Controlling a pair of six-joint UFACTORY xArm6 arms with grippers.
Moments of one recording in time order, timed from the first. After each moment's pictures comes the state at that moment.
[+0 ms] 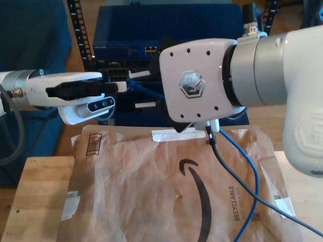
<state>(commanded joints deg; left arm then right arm) 18.6 4.4 -57.8 -82.2 130.0 -90.8 36.9 -39.7 -41.1 41.7 30.0 68.4</state>
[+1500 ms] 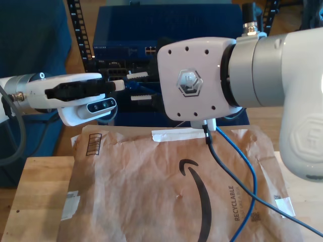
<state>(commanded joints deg) 18.6 5.0 -56.6 -84.2 131.5 -91.0 38.1 -39.6 -40.8 41.9 27.2 69.8</state>
